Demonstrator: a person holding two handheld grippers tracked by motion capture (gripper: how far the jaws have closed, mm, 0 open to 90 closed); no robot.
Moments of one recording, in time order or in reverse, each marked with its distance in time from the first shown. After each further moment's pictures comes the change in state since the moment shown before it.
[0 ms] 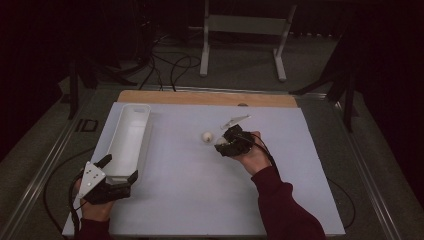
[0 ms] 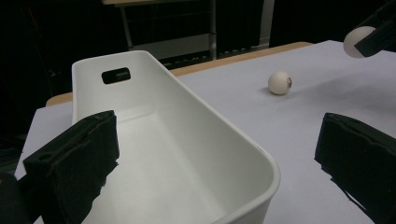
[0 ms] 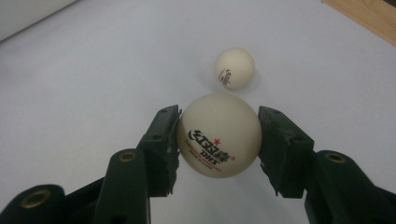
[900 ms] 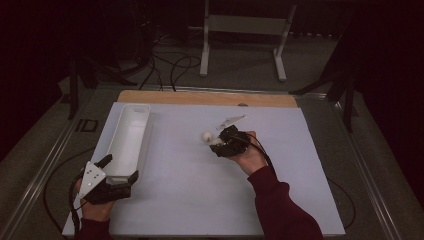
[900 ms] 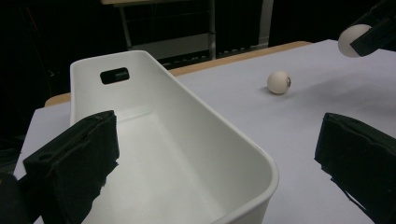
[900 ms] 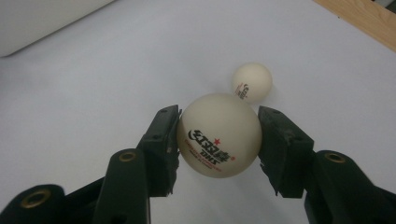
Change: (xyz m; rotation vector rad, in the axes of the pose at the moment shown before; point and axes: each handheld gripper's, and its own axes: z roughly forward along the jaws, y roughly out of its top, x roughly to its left) left arm 0.000 0.000 0.000 0.000 -0.004 0.002; right arm 0.009 0.006 0.003 -0.026 0.031 -0.026
